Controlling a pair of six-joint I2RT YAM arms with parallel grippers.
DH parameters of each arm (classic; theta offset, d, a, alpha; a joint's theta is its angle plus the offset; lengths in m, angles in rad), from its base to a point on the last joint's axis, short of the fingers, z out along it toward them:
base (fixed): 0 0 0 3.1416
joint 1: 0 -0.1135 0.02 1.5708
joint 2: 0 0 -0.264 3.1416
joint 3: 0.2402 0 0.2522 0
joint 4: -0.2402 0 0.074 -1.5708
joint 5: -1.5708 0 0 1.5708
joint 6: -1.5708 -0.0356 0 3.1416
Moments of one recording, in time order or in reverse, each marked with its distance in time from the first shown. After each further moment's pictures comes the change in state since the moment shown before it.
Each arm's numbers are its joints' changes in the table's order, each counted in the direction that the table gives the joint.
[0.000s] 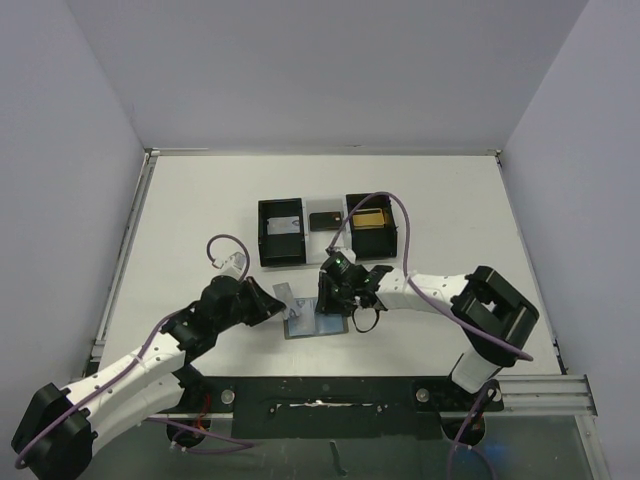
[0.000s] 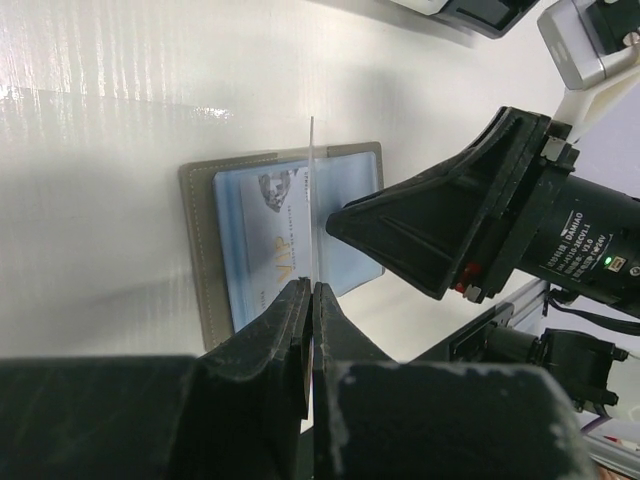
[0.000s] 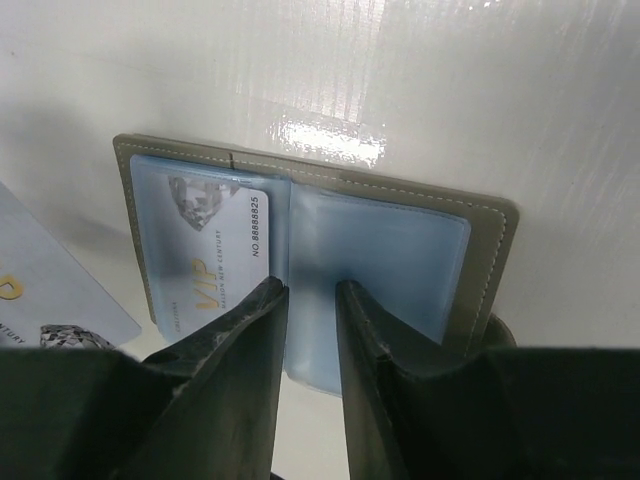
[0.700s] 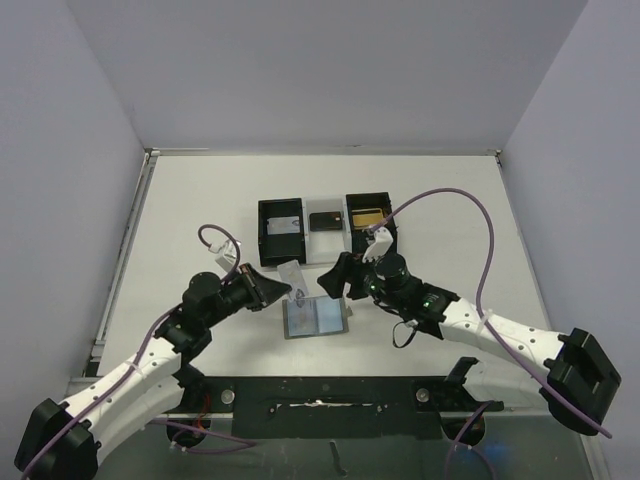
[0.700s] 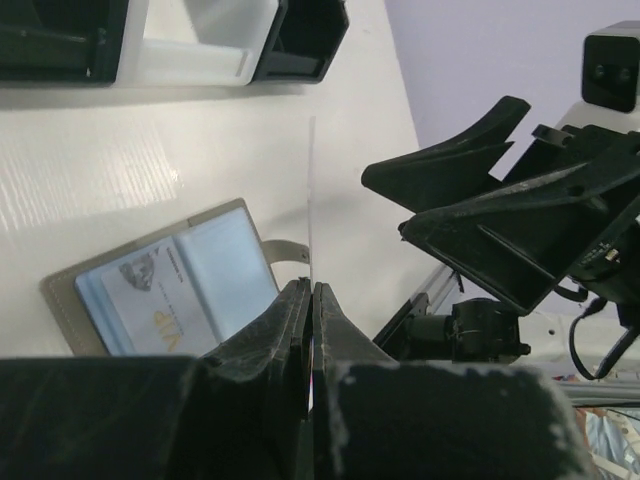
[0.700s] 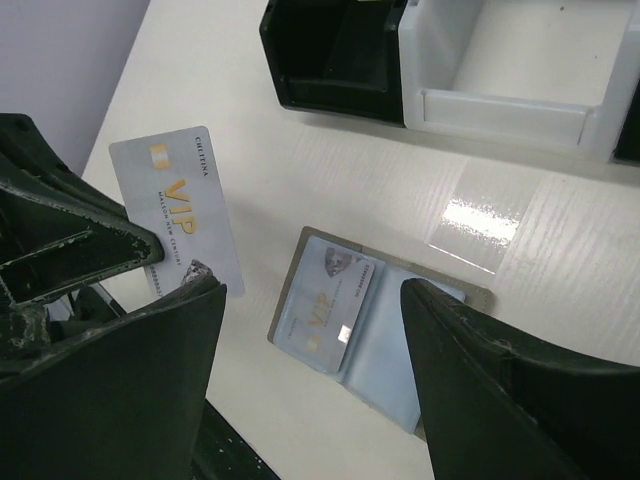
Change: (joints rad) left arm -0.067 -0.068 -0.023 0.270 -0.165 -0.063; right arm 0.039 -0.528 -0.265 0.320 -0.083 0.163
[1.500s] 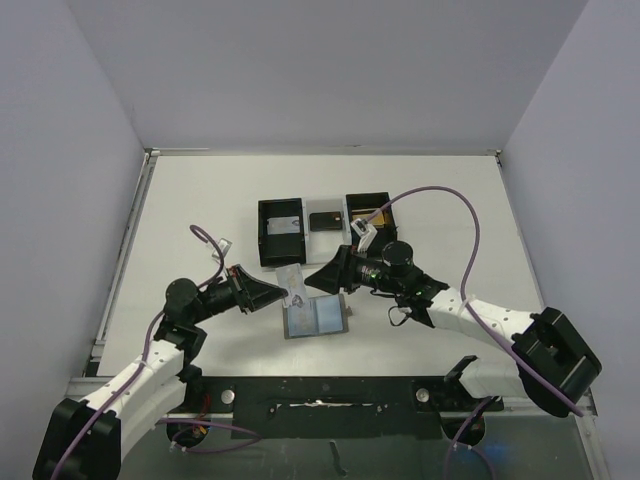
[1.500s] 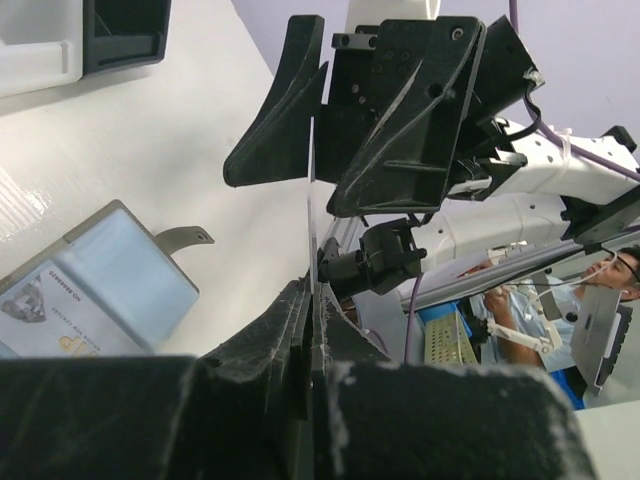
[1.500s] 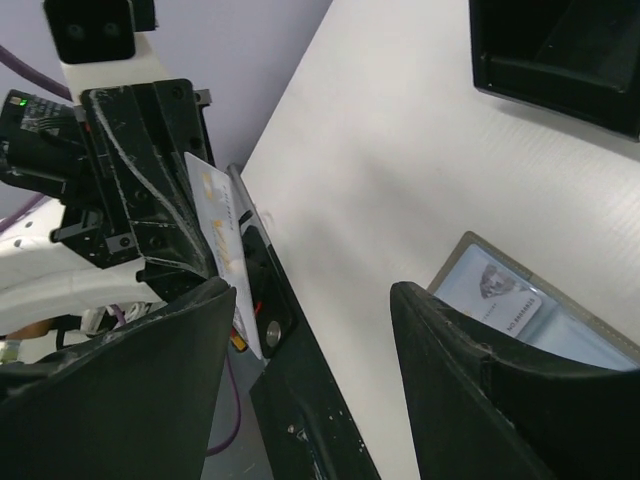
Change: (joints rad) left arm -0.256 0.063 -0.132 0.514 -0.548 0.116; right arm 0.149 0.143 -0.044 0.394 0.543 -0.153
